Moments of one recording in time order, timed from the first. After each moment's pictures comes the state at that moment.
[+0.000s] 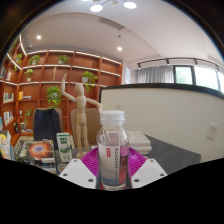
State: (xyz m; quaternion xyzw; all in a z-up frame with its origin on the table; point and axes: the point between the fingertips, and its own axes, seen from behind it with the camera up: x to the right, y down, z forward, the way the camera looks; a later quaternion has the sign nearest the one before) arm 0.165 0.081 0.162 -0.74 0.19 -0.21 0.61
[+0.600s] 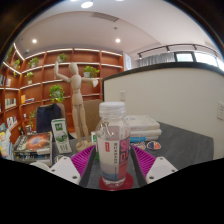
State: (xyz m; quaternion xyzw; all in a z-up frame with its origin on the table) arm 0.179 0.109 0.084 -0.75 0.21 -0.15 0.61
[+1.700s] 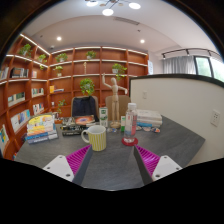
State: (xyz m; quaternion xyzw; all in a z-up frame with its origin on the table) arm 0.020 -0.119 0.132 -0.80 0.09 -0.07 0.59
